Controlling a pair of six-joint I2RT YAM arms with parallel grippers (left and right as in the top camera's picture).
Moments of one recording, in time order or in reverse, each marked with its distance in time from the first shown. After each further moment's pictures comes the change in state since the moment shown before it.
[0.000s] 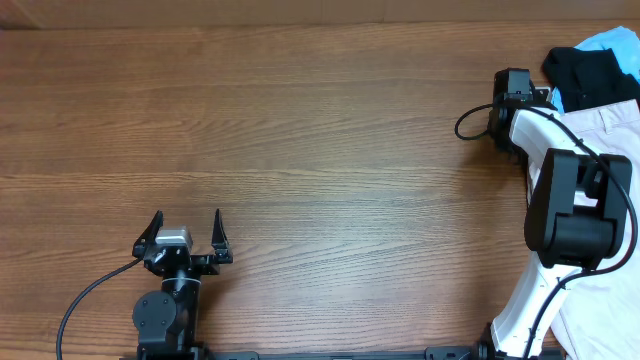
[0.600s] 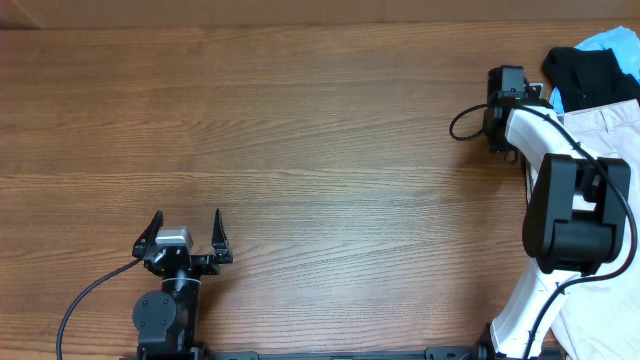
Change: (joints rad) left arm 0.000 0.000 0.000 0.000 0.000 0.000; right arm 0.024 -0.035 -0.005 -0.026 -0.007 -0.028
